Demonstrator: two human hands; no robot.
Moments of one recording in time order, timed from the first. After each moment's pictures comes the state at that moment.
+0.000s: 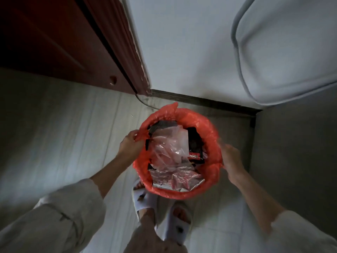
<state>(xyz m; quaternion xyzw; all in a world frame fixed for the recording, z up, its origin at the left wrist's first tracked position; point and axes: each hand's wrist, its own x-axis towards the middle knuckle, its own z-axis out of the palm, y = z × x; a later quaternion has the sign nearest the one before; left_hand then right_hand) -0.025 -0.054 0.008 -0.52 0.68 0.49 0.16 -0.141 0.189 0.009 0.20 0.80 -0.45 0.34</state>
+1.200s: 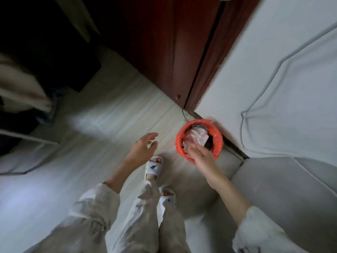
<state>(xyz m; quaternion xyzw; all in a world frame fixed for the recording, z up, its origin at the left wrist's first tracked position) 0.138 -0.007 0.366 -0.52 0.69 0.50 0.02 -0.019 0.114 0.384 -0.13 0.75 -0.36 0.55</state>
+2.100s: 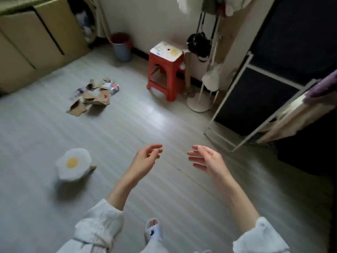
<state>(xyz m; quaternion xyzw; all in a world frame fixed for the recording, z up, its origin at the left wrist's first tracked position) 0.776 0.381 0.559 -0.76 0.11 0.34 -0.54 0.669 0.222 0.575 -0.59 0.40 -0.02 0.70</state>
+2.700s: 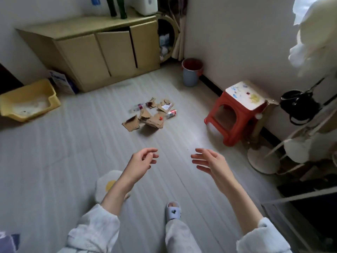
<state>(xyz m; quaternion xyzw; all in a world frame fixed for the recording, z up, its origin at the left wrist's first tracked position) 1.135 0.500 0.566 -0.78 -0.07 0.20 -0.59 1.097 0.289 0.576 -0.66 0.27 0.10 0.69</state>
